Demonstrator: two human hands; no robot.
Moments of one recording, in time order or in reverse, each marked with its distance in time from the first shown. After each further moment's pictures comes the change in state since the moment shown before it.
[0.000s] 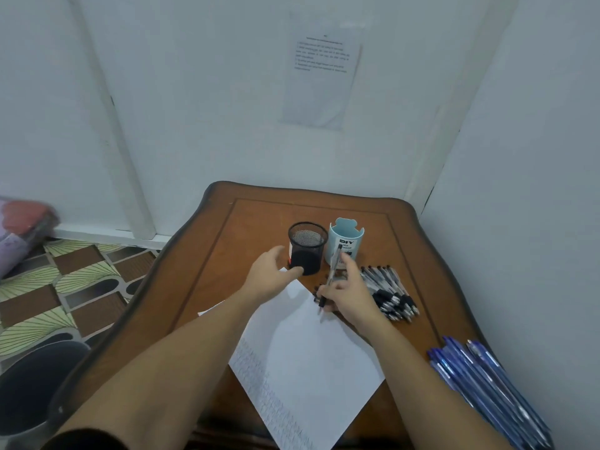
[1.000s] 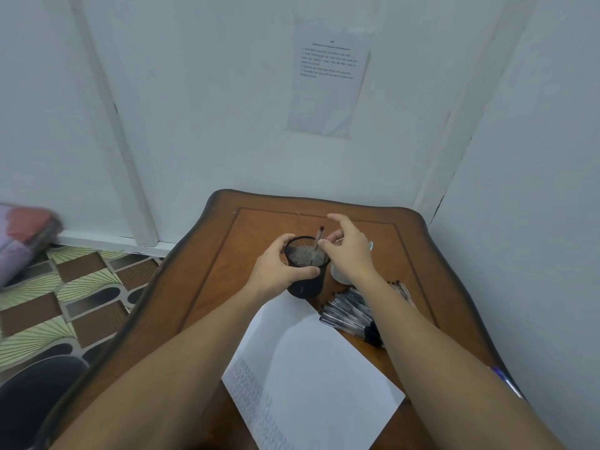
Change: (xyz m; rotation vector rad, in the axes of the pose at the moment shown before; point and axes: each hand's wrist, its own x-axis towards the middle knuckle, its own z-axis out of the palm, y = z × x) left_hand 0.030 0.012 -0.014 -0.362 0.020 0.086; right_hand 0.082 -0.066 0.004 -0.420 0.205 -0.340
